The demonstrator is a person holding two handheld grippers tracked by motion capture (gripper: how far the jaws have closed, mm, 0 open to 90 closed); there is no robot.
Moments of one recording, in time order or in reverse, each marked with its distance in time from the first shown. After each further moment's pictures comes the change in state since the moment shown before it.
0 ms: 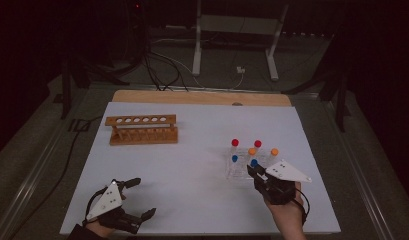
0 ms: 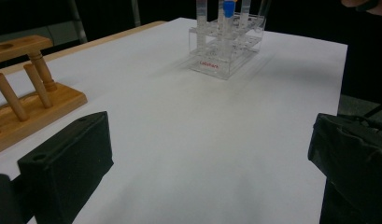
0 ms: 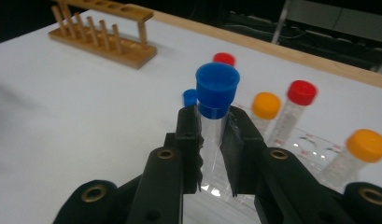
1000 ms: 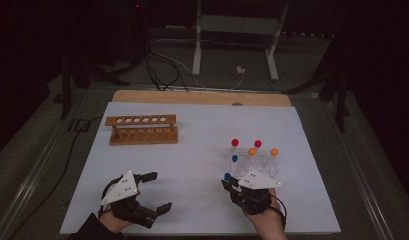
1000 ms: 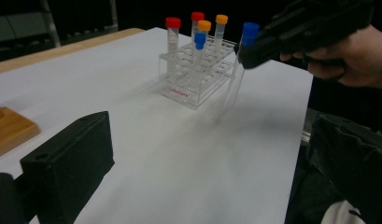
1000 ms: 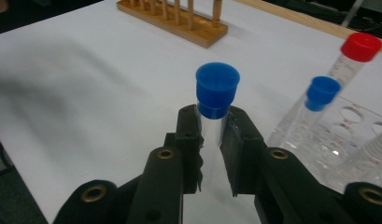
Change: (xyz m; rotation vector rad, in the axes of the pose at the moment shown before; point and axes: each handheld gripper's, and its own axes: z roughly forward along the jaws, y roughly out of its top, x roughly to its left) left arm -0.013 0.050 0.026 0.011 -0.111 -0.082; right arm 0.048 -0.008 0.023 0.065 0.190 -0.078
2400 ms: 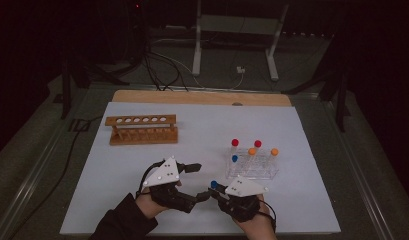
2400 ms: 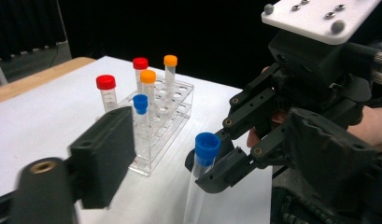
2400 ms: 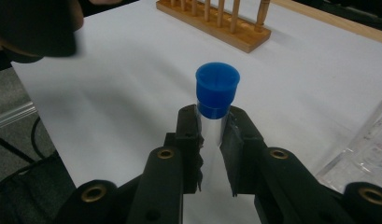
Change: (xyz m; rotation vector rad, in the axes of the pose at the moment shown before) left arm -0.025 0.060 0.070 -0.028 -0.149 0.060; right arm 0.027 0.003 0.008 0.001 0.100 -0.046
